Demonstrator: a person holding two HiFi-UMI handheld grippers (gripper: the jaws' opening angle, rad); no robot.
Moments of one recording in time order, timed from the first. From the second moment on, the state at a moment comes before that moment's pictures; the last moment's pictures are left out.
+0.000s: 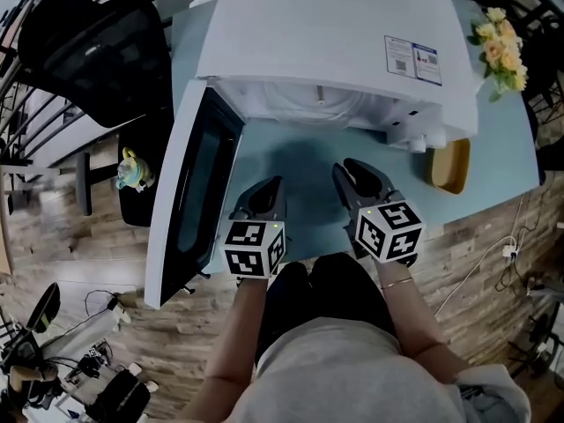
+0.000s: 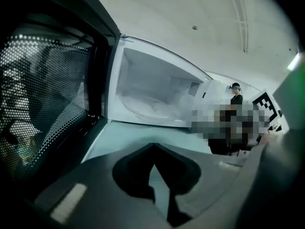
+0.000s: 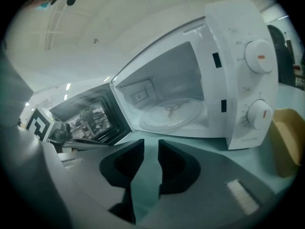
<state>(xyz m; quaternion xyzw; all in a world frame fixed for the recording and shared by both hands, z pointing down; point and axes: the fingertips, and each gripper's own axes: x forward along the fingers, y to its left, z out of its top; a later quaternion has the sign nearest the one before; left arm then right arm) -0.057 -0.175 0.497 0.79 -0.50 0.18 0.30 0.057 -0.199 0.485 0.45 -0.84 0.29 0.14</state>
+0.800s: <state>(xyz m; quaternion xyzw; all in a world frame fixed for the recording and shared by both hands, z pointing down) -0.047 -0.192 0.515 0.79 -0.49 0.20 0.32 0.067 -0.257 0.500 0.50 -0.79 0.36 0.04</state>
